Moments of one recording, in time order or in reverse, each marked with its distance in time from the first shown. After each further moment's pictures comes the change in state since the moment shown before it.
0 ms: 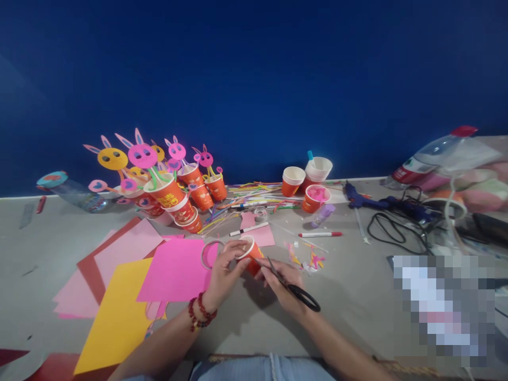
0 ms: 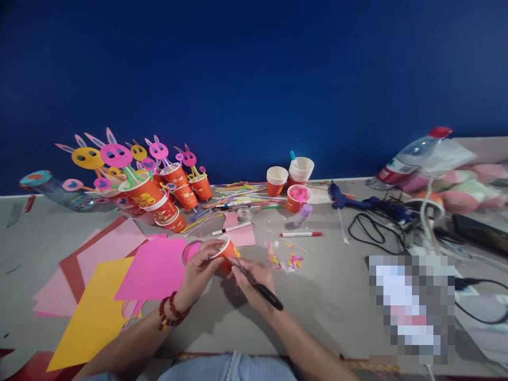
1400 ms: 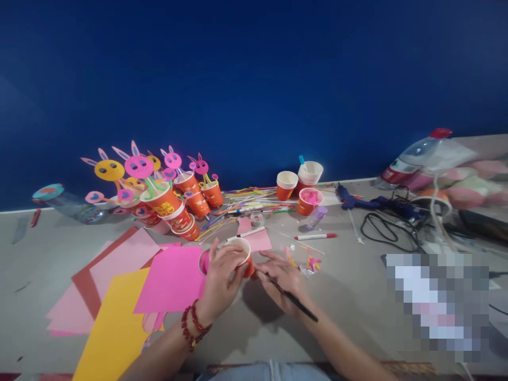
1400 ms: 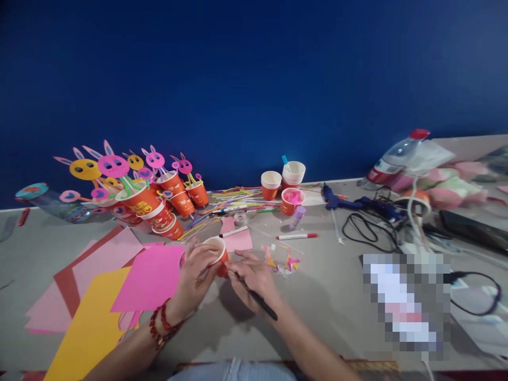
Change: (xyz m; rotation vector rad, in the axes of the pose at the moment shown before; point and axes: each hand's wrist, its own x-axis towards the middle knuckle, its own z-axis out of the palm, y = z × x) left_hand 0.007 0.030 -0.010 0.527 -0.080 0.256; right_hand 0.018 -0.007 -0.019 -0.195 -0.083 -0.332
